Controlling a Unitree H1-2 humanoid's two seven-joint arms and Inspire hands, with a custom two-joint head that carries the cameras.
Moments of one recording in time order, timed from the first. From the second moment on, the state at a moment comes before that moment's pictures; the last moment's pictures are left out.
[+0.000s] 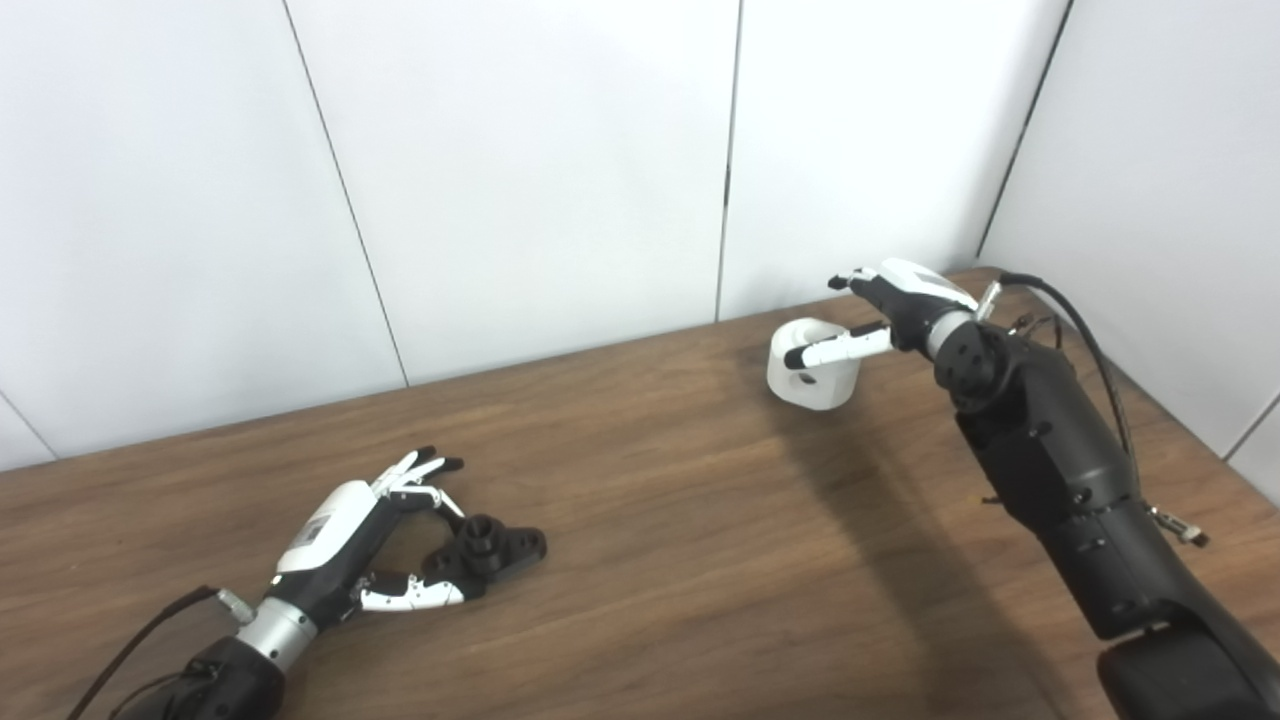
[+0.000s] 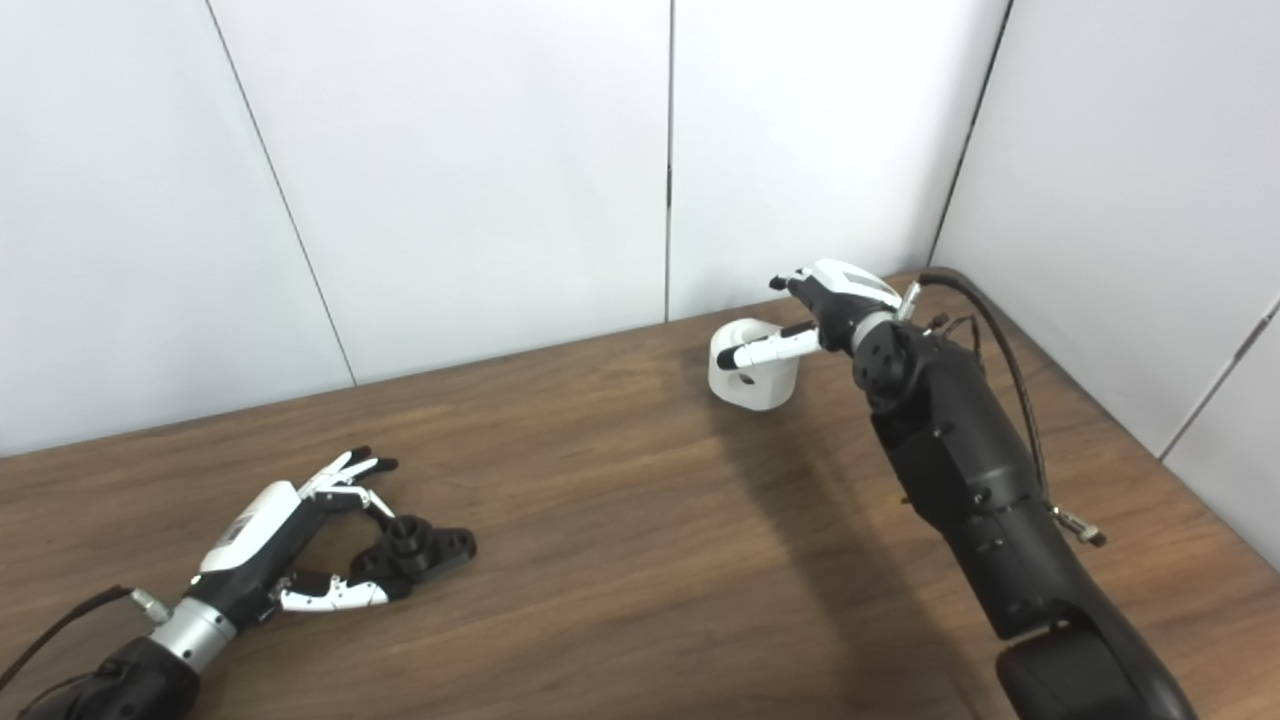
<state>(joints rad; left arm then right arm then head) -0.62 0.47 -0.86 0.69 0.23 -0.49 0.23 -0.58 -0.55 0.04 0.18 -0.82 0.47 0.51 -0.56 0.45</state>
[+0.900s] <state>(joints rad) -0.62 0.47 -0.86 0.69 0.22 -0.49 0.23 -0.61 -0.54 0.10 0.33 -0.76 0.47 0.45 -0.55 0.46</state>
